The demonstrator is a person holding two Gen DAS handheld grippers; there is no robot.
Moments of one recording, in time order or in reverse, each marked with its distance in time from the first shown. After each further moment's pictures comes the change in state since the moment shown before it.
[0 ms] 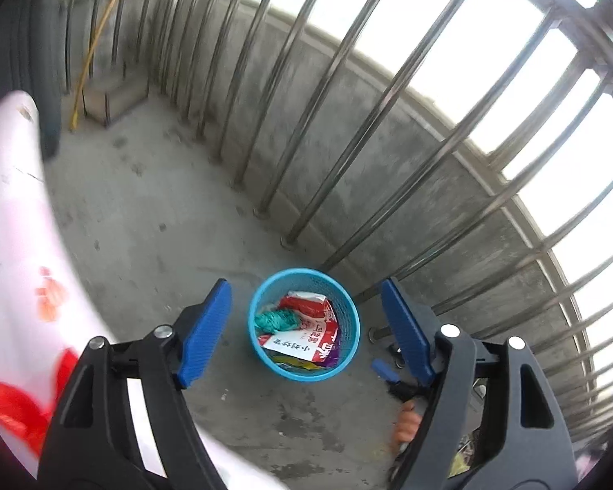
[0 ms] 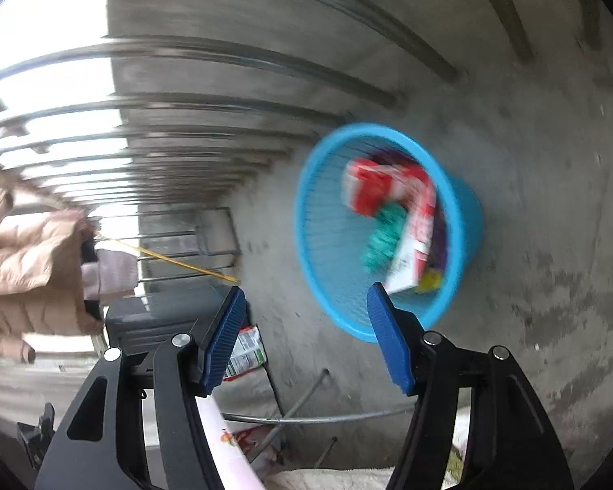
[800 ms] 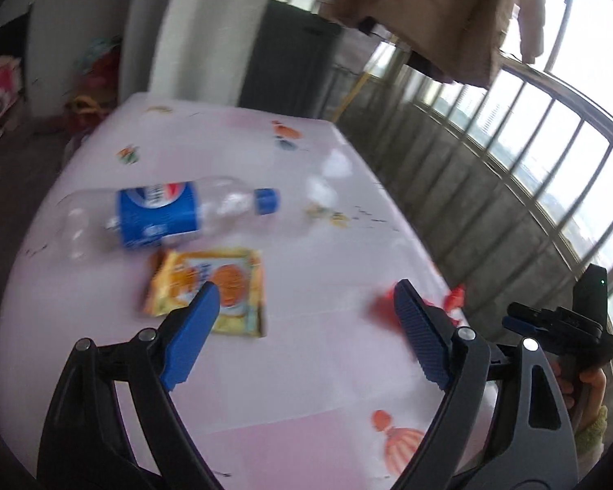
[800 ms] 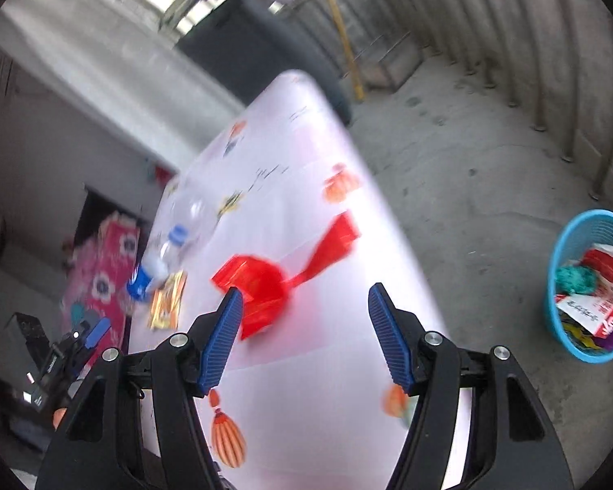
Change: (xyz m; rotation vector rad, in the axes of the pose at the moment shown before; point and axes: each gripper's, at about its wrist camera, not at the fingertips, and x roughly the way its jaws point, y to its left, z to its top) left arm -0.297 0.245 -0.205 -0.424 -0.384 0.493; right arm 0.074 0.286 -0.317 -1.059 0.572 -0.012
